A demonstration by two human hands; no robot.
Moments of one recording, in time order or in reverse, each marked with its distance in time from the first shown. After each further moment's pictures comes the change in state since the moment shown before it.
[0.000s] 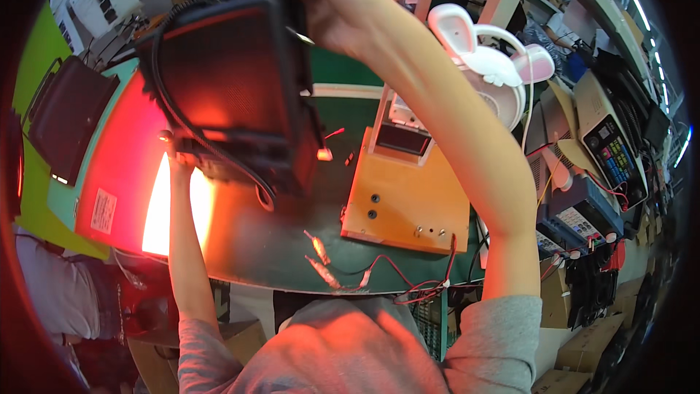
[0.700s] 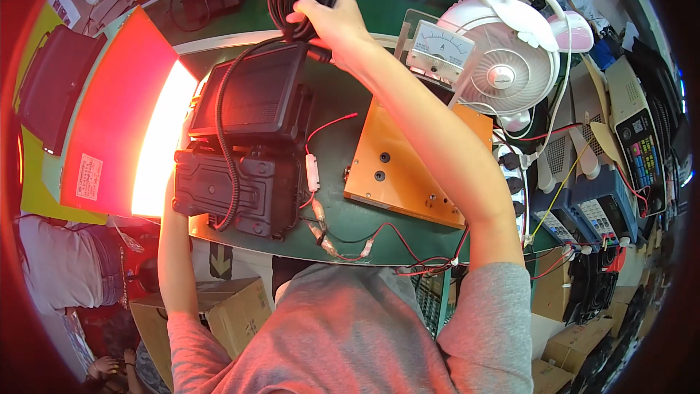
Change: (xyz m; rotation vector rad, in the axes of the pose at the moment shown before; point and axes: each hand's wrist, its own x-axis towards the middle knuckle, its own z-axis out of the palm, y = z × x) left_hand -0.011 0.063 0.159 -0.358 0.565 -0.918; right_hand 0.000 0.134 -0.066 -0.232 0.359 0.036
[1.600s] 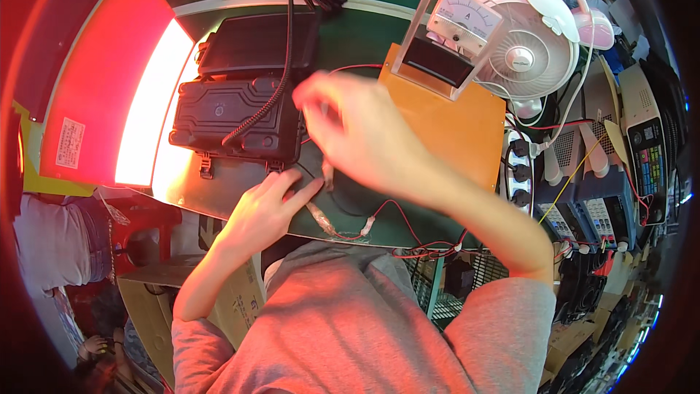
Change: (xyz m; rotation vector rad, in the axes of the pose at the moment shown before) left_hand -0.104 -0.117 0.057 1.804 -0.396 1.103; right_hand -0.147 -0.009 -0.002 -0.566 -0.398 0.113
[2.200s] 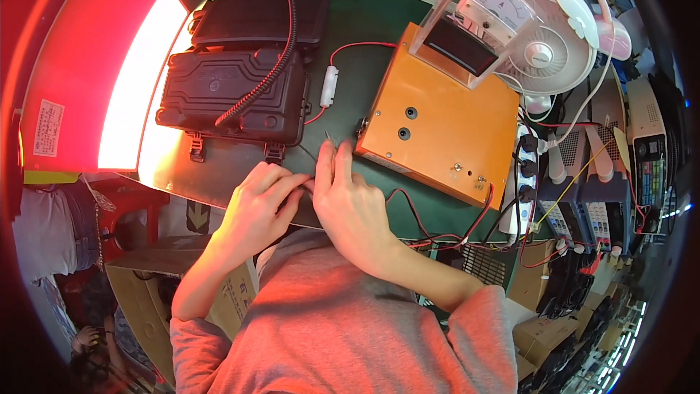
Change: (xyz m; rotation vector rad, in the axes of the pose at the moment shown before) left_hand -0.015 0.004 0.008 -0.404 0.085 -0.272; right_hand -0.053 0.058 0.102 -1.062 0.232 -0.049
